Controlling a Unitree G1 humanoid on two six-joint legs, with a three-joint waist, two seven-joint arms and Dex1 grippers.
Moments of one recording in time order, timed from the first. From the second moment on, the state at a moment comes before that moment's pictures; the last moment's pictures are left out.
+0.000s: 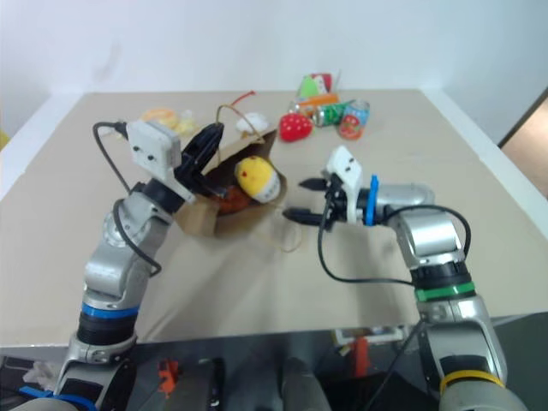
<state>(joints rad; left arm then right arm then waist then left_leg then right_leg) -0.53 0.18 -0.03 -0.29 -0.22 0.25 -0.32 -0.65 -0.62 0.11 0.10 0.31 0.56 1.09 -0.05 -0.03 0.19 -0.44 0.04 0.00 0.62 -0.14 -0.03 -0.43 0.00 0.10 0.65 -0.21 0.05</state>
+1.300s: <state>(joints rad) -0.58 0.18 -0.03 -0.25 -0.22 0.25 -0.33 -0.87 -0.76 -0.01 0.16 0.43 0.62 1.18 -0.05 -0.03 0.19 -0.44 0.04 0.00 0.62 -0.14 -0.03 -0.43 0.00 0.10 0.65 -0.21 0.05</state>
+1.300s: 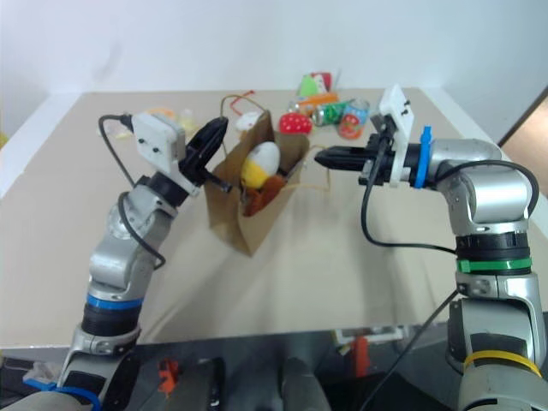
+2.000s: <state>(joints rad) -0.51 0.25 -0.02 -0.30 -0.28 0.27 -0.42 -0.94 -0.79 -0.15 0.30 0.50 0.65 1.13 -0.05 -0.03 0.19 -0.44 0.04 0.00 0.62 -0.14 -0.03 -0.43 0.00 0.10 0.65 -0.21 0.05</state>
